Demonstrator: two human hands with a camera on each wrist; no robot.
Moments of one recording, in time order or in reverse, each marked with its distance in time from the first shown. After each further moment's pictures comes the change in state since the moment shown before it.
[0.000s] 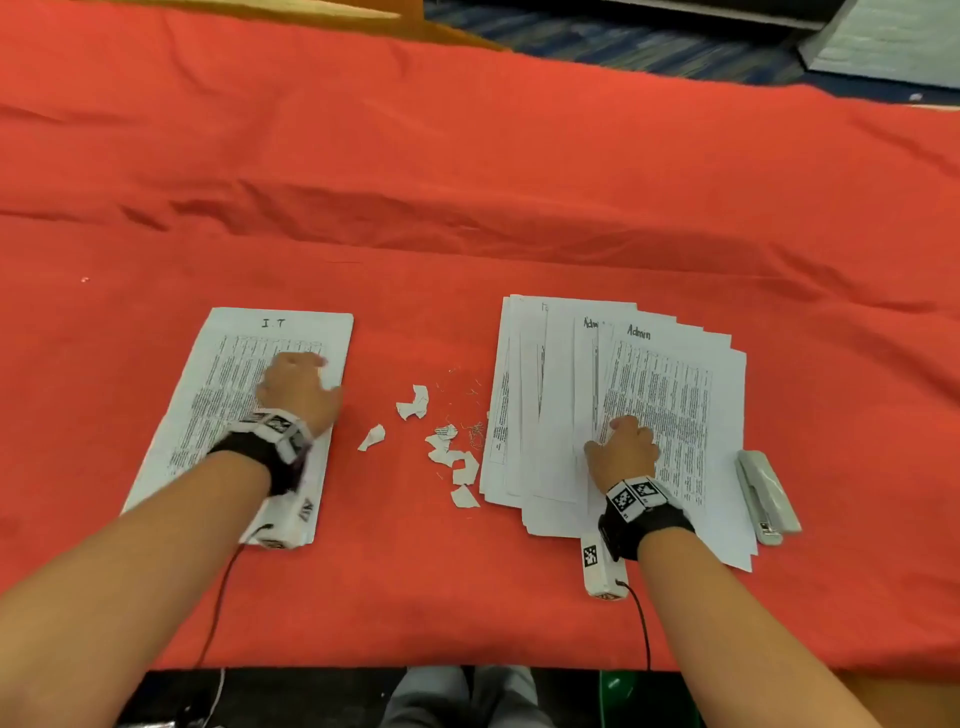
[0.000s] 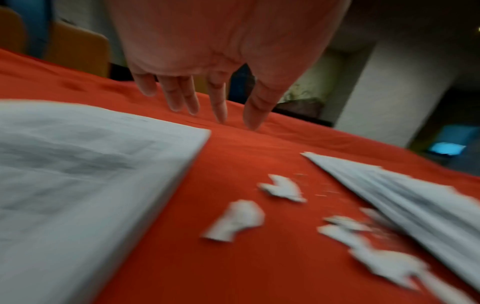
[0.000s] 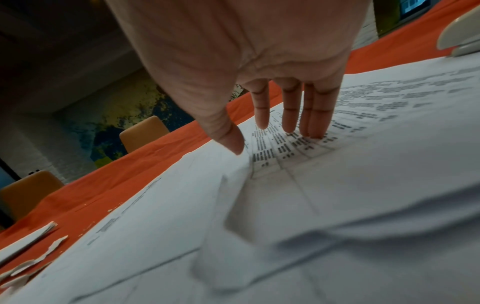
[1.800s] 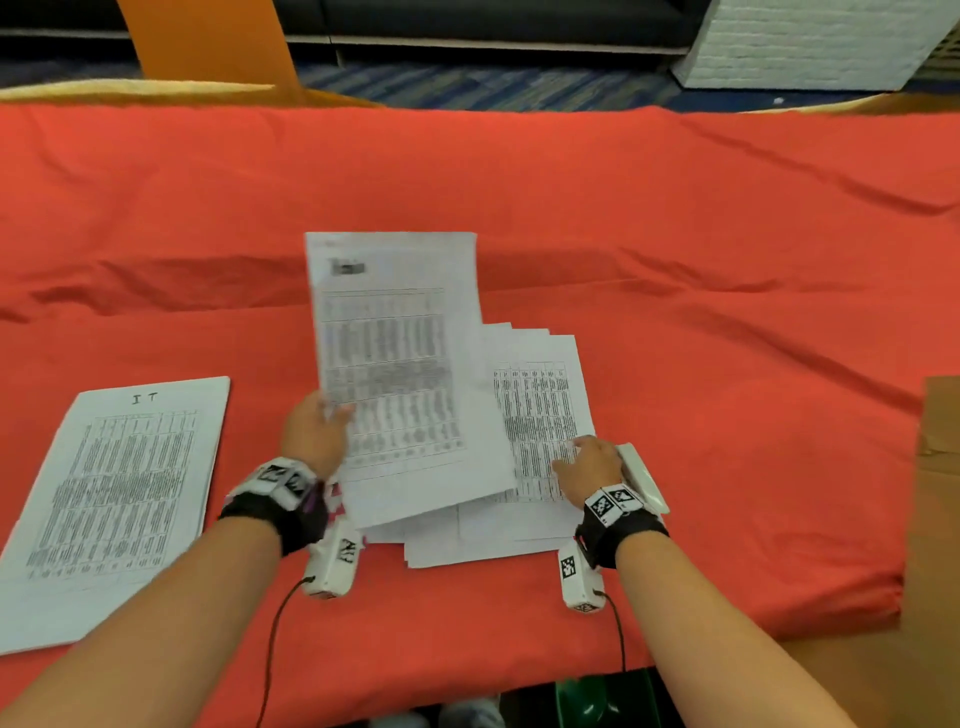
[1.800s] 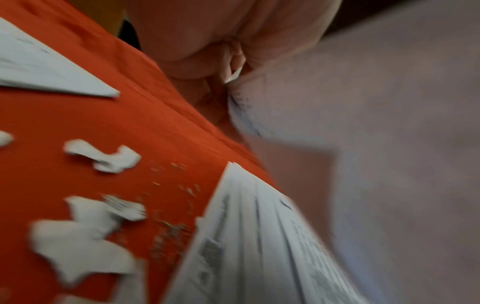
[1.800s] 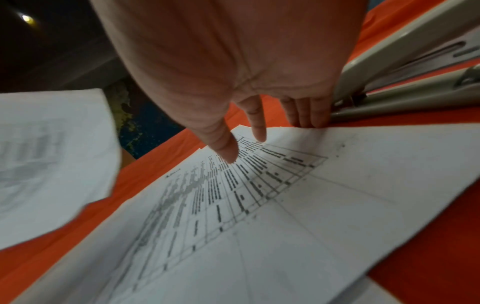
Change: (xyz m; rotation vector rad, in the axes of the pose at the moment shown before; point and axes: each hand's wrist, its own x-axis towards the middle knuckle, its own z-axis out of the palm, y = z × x) left_hand -0.073 0.149 0.048 -0.581 -0.093 0.175; right_hand 0.043 0.097 -0.075 0.044 -0.064 -0.017
